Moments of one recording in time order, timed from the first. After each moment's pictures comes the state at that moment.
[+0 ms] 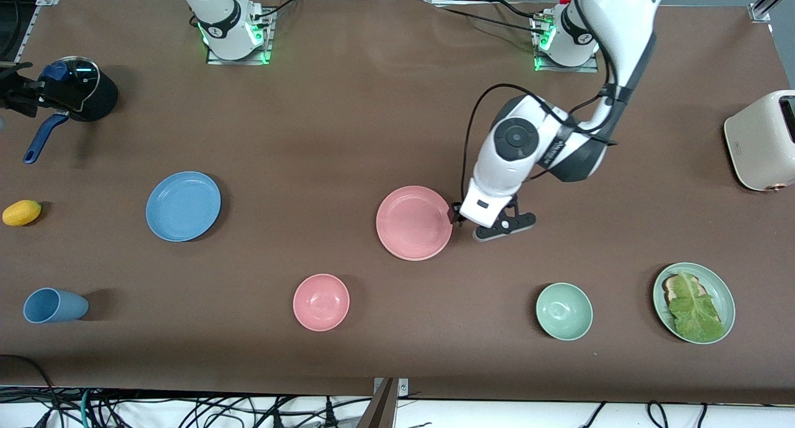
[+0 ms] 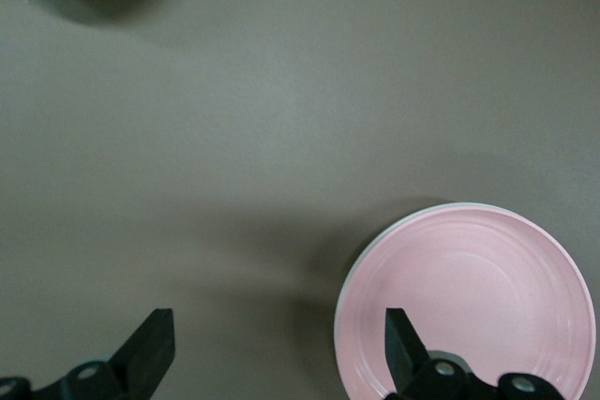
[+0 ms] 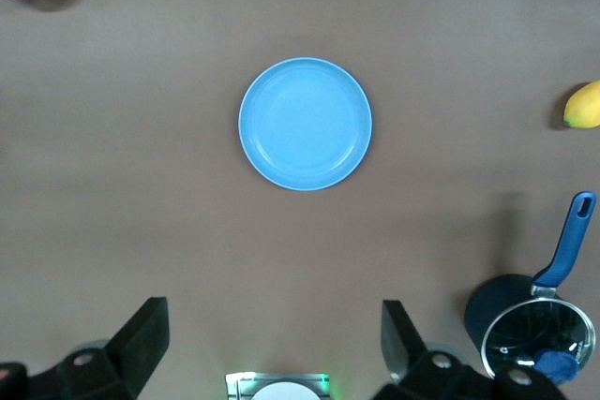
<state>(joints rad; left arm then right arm) -0.22 0.52 -0.30 -1.66 0.18 2.21 -0.86 -0.06 -0.02 -0.02 -1.61 0.00 1.48 -0.05</state>
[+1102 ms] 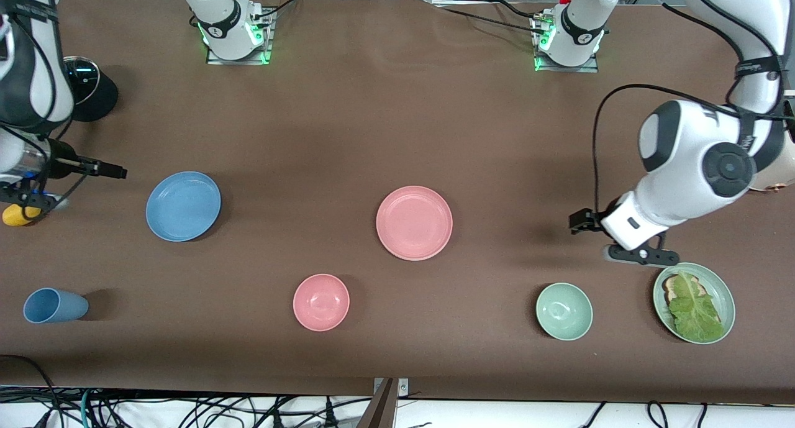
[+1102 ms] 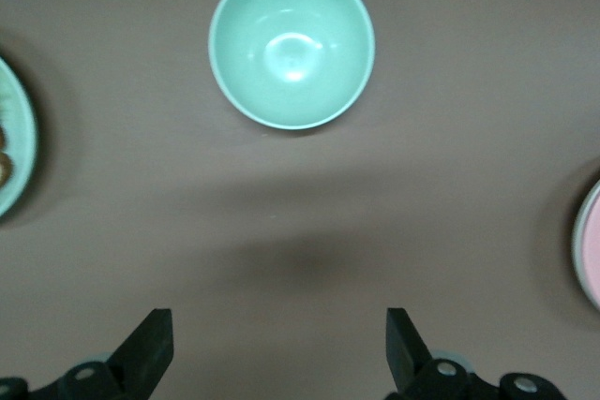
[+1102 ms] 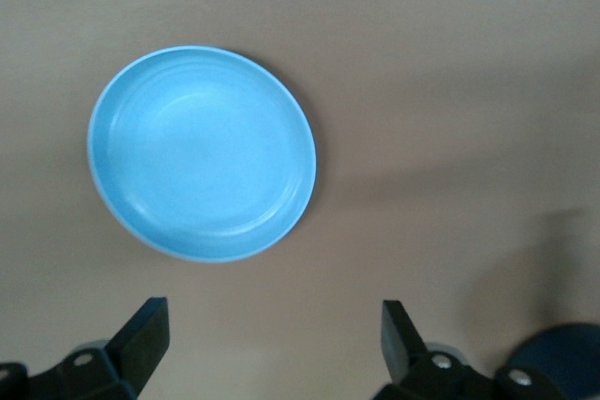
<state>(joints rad) -0.06 0.39 -0.04 -1.62 -0.03 1.99 0.05 -0.12 0.23 -0.12 -1.92 0.00 1.95 -0.06</state>
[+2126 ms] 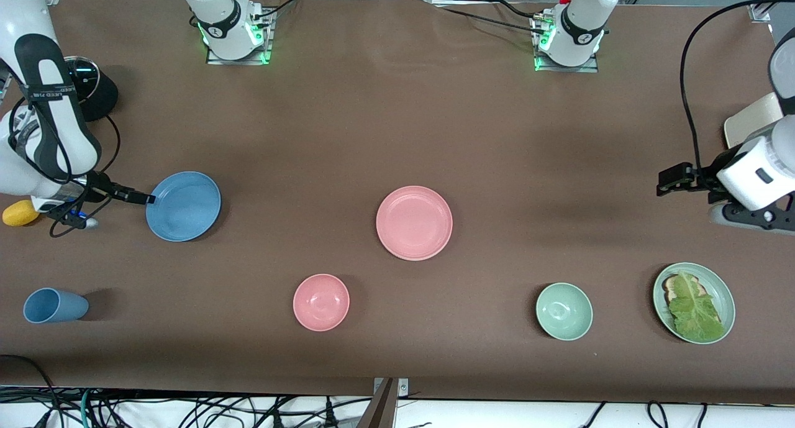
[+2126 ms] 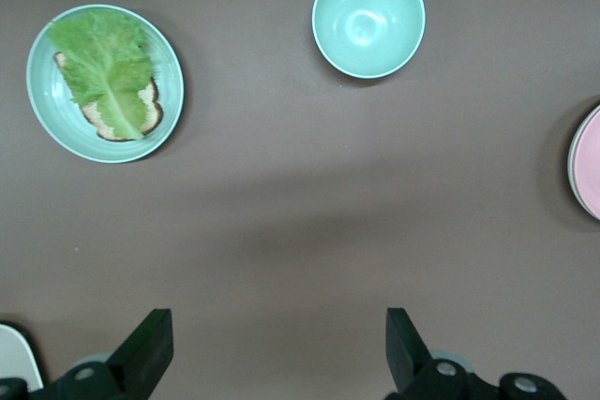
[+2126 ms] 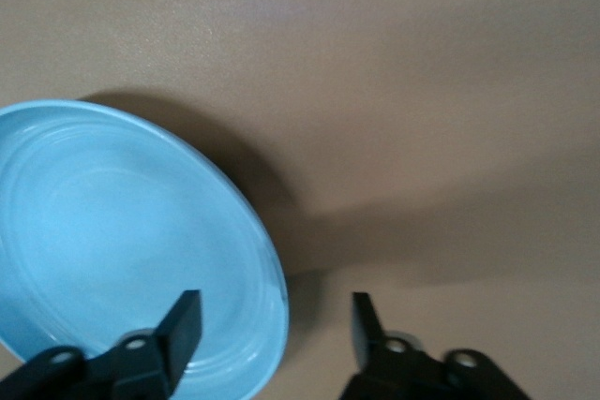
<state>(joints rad) -0.07 0.24 0.09 -1.44 -0.03 1.62 0.14 -0.22 0.51 -0.12 -1.94 0.30 2.19 -0.21</state>
